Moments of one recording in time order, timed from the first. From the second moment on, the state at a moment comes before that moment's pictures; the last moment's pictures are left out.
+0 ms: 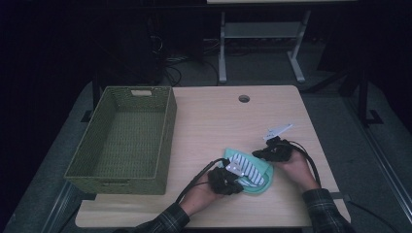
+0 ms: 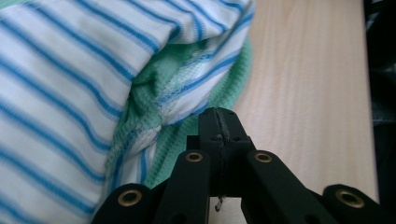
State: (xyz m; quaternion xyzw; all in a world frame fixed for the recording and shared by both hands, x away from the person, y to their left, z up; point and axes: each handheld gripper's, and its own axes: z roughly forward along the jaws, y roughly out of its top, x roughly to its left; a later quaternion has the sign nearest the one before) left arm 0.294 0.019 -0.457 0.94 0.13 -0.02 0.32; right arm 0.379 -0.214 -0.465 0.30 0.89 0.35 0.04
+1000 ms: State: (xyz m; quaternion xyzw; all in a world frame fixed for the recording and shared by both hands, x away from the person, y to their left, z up) left arm 0.334 0.060 -0.454 0.93 0.20 0.03 0.32; right arm 0.329 -0.229 -0.462 0.29 0.89 0.36 0.03
